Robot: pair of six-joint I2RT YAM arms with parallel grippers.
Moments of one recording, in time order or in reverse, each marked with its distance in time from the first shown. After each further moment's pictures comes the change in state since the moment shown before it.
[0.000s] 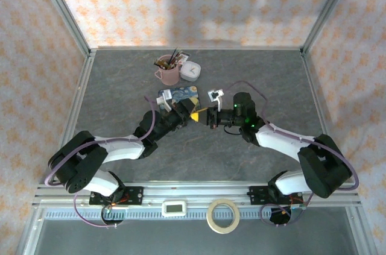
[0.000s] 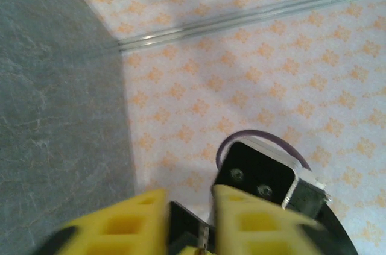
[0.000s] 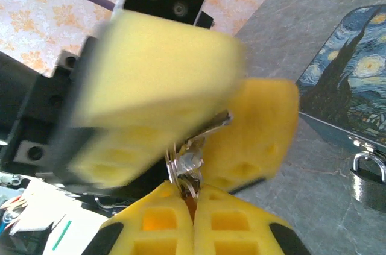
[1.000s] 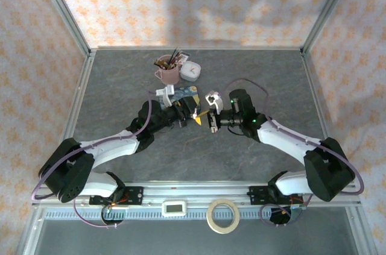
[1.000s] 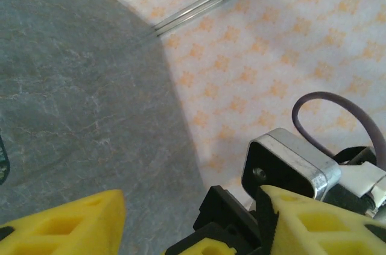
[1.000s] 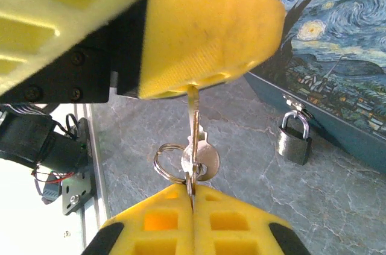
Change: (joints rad) left arm 0.074 -0.100 0.144 -0.453 0.158 0.375; right arm 0.000 -0.028 0.102 -0.438 0.090 -0.391
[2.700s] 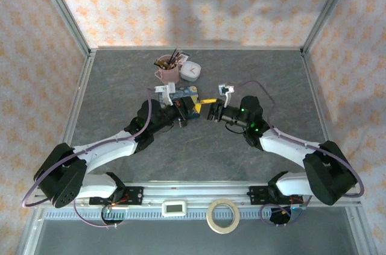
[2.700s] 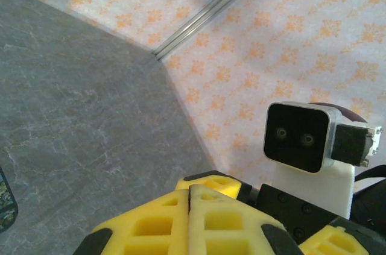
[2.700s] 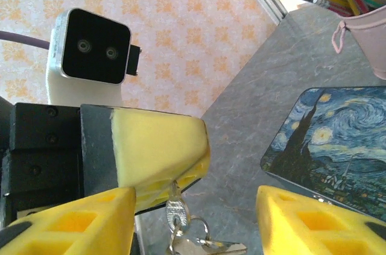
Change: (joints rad) left arm -0.041 -0.063 0.002 -0.003 -0.115 0.127; right arm -0.006 -0.048 -0.168 0.618 0.134 0.479
